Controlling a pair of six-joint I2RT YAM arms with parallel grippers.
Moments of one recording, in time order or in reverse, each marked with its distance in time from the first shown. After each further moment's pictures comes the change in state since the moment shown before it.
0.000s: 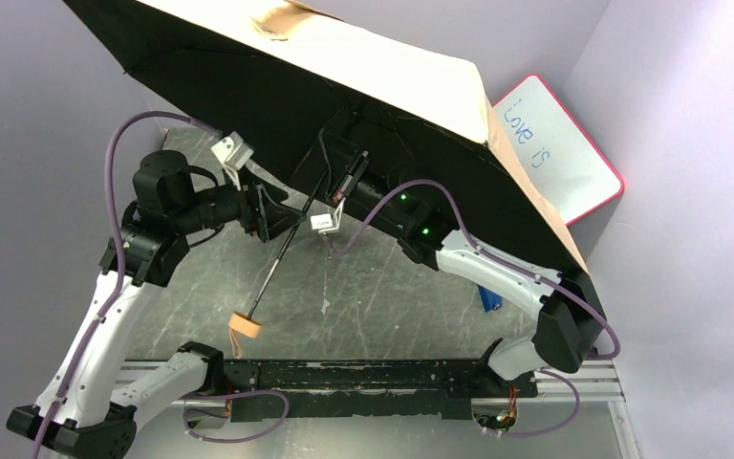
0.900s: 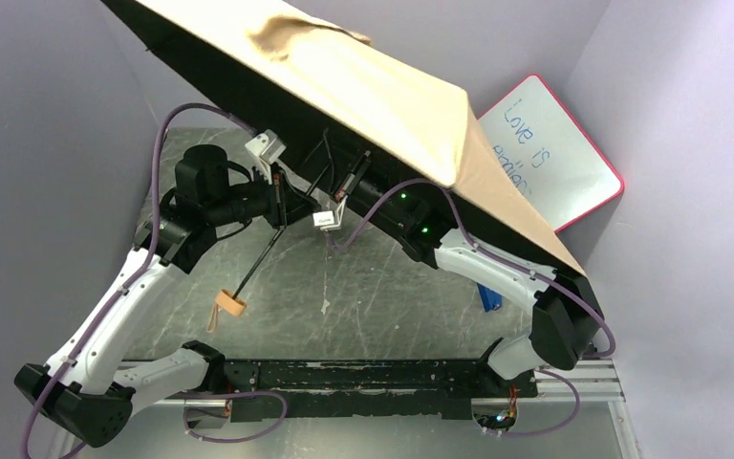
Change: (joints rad) left arm -0.137 0.115 -0.025 0.084 -0.116 -0.060; right arm -0.021 0.022 -0.018 0.037 -0.004 -0.003
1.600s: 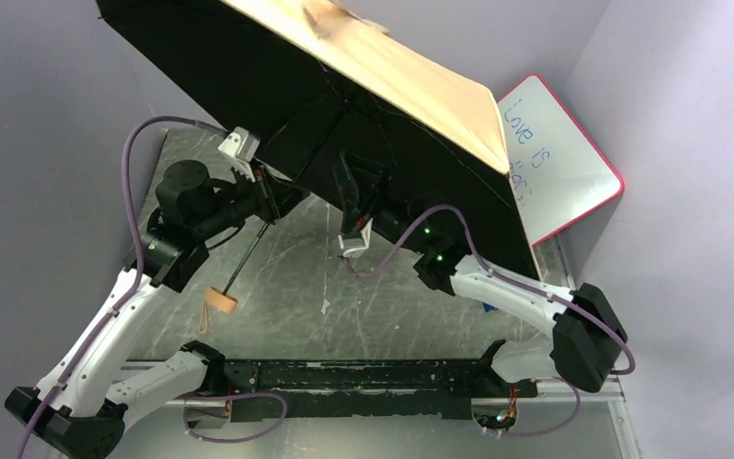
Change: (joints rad) left arm -0.001 -0.105 -0.089 0.154 -0.205 -0.123; right arm 0.024 -0.134 -0.227 0.192 -0.026 0.342
